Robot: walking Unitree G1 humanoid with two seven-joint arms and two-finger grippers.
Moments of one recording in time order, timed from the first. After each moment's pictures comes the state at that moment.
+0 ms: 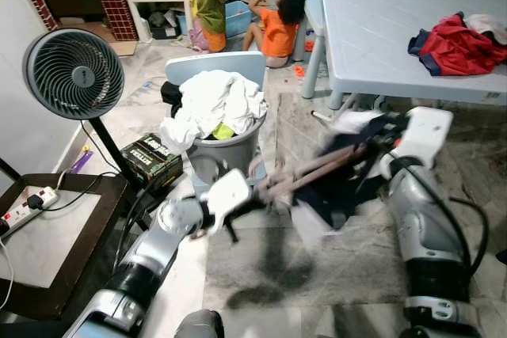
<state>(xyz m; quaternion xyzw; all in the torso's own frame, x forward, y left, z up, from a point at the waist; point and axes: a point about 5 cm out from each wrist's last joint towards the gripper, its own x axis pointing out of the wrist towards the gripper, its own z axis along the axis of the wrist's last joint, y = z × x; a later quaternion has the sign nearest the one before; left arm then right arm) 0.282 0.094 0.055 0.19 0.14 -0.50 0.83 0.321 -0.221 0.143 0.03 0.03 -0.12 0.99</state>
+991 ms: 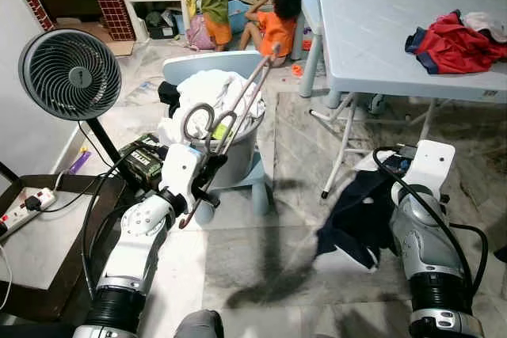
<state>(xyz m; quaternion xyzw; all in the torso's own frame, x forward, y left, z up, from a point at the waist) 0.290 0.135 0.096 0.05 0.03 -0.26 0.96 0.302 -0.242 0.095 0.00 0.10 -0.19 0.98</state>
